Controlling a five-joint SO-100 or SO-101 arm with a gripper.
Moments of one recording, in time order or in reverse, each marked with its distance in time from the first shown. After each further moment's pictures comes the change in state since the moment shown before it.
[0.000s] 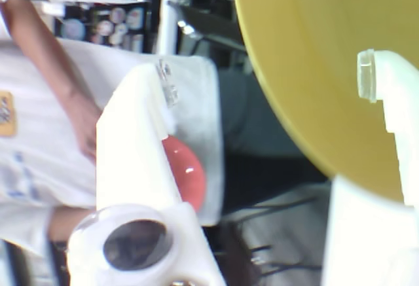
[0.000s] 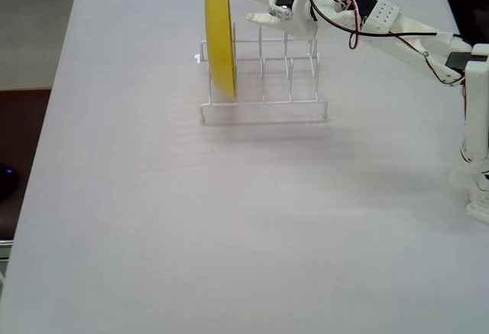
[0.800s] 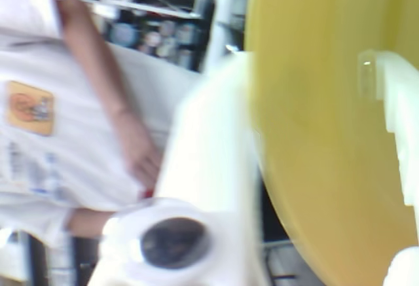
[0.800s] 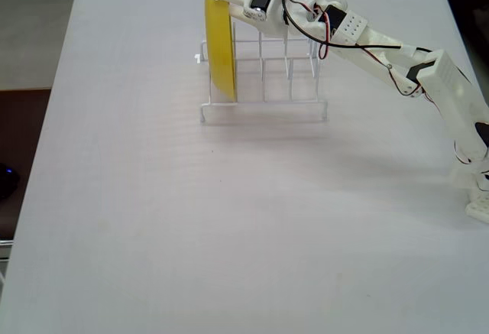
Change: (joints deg) arm 0.3 -21.9 -25.3 -8.4 0.8
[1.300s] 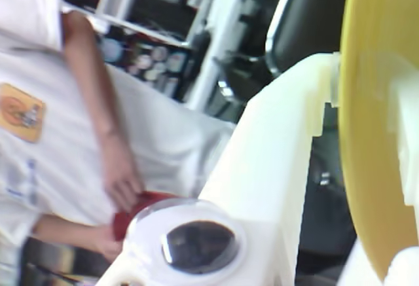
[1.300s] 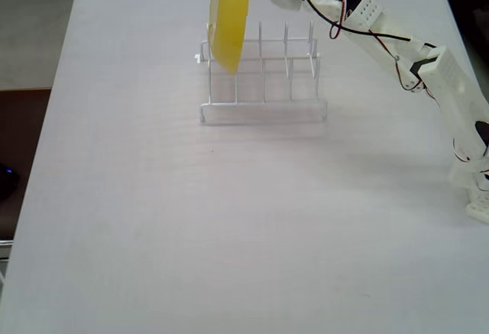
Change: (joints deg) arm 3.3 3.9 -10.4 8.8 -11.4
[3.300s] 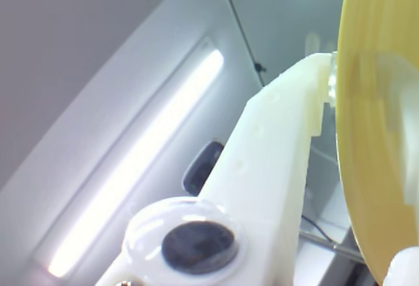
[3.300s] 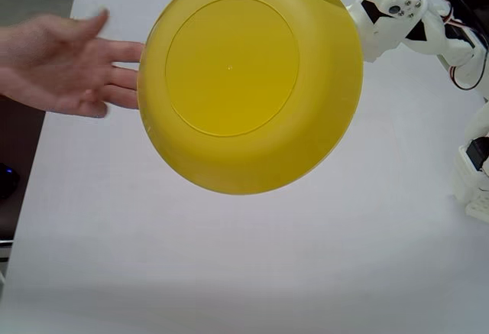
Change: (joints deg) arm -44.3 45.3 34.6 -23.8 33.6
